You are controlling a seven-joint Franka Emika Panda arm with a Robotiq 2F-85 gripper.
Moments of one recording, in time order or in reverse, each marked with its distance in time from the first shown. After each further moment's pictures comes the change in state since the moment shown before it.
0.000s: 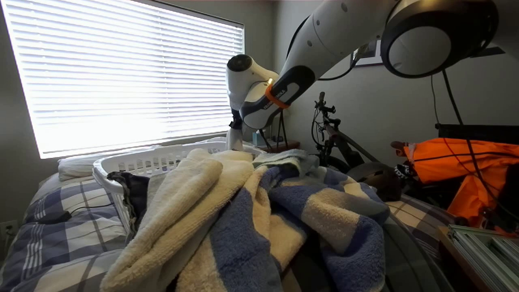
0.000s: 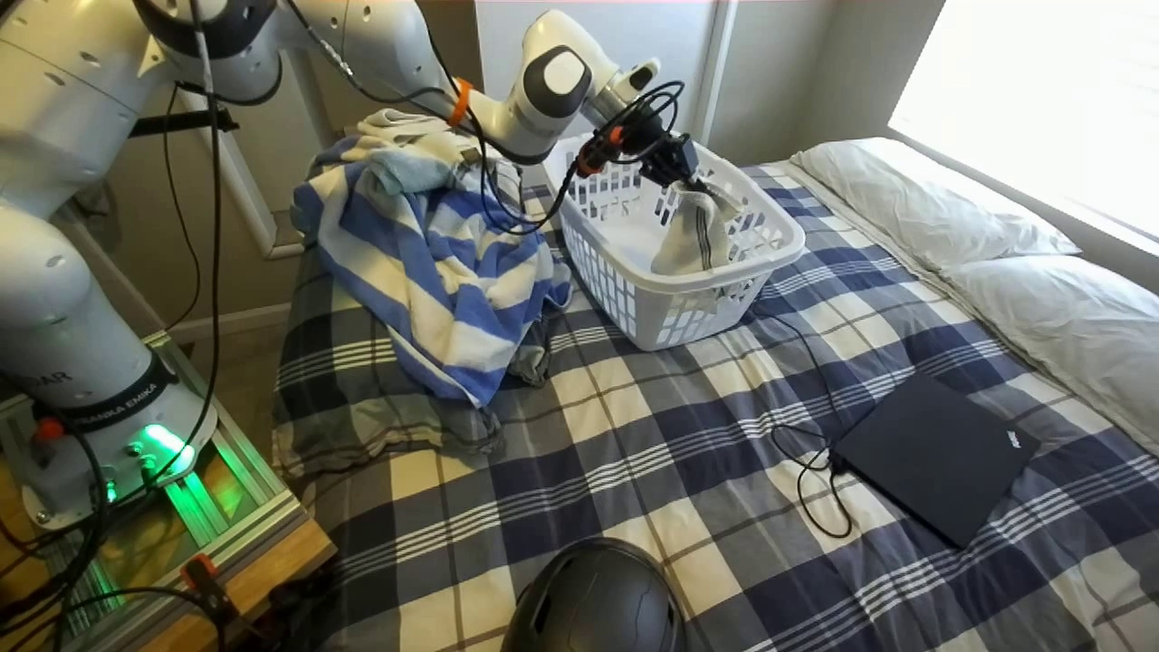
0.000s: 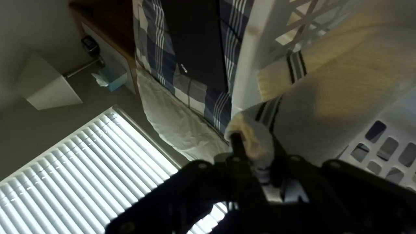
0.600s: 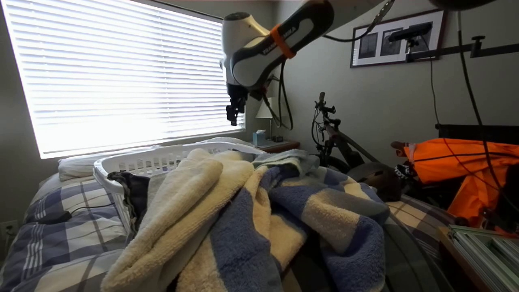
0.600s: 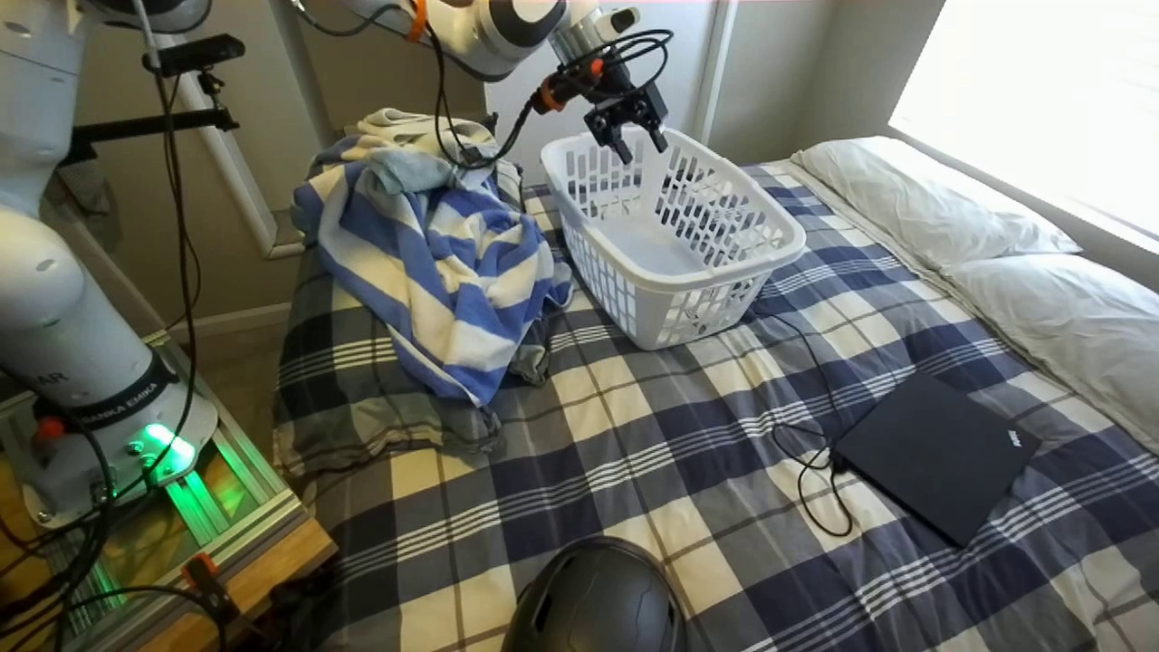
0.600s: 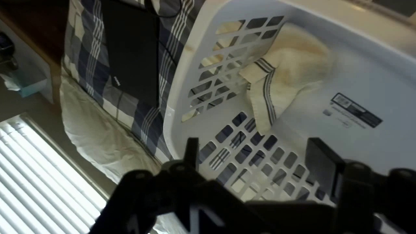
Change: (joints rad) arm -0.064 -0.309 0.280 -0.071 0.010 -0.299 -0.331
